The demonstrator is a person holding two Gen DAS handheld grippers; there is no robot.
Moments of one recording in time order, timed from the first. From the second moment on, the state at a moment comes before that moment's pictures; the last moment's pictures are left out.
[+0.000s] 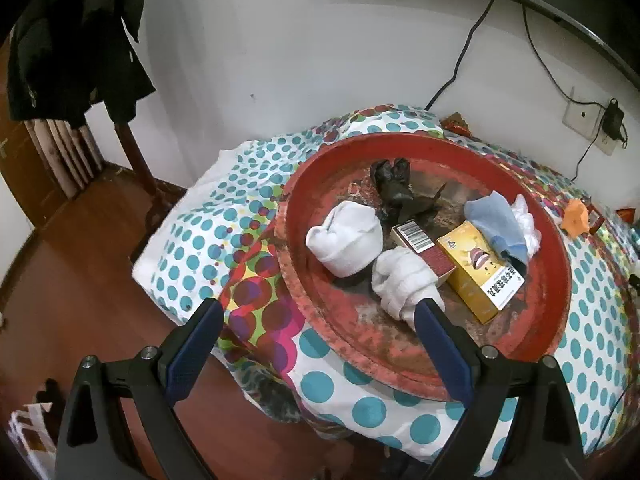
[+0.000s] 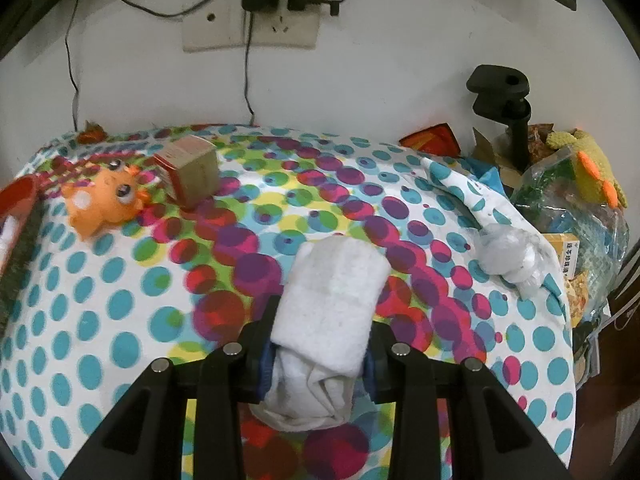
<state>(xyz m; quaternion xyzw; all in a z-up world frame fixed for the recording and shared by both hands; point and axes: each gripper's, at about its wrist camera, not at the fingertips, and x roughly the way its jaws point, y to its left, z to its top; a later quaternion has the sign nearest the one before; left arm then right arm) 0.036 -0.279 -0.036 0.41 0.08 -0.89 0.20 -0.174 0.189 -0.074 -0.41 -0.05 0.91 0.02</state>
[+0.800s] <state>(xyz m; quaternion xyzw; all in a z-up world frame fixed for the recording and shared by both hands) 0.037 -0.290 -0.042 0.40 0.08 -0.89 0.21 -0.133 0.065 -0.023 -0.39 -0.05 0.91 -0.12</state>
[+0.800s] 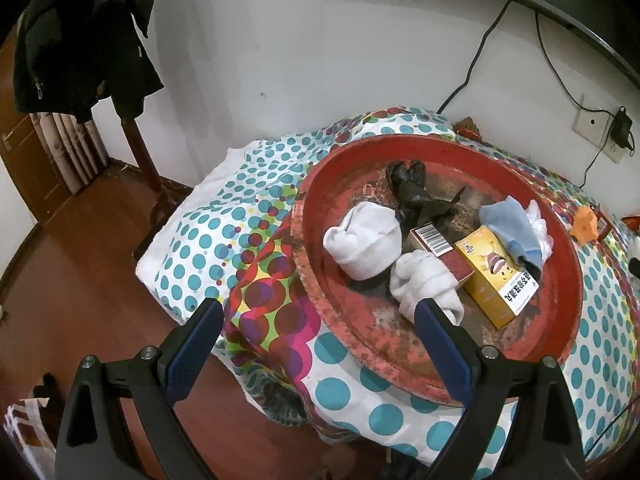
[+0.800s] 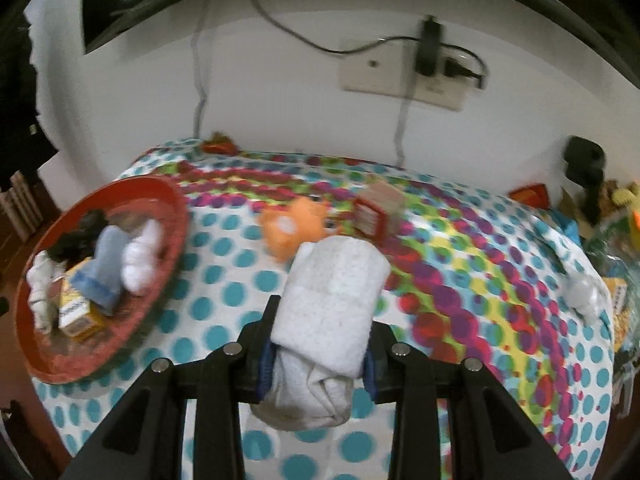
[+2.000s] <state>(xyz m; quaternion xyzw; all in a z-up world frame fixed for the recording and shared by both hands) 0.042 -0.310 -0.043 0.39 0.11 -0.89 0.22 -0.119 -0.154 -0.012 -0.39 -0.09 0.87 -0.29</state>
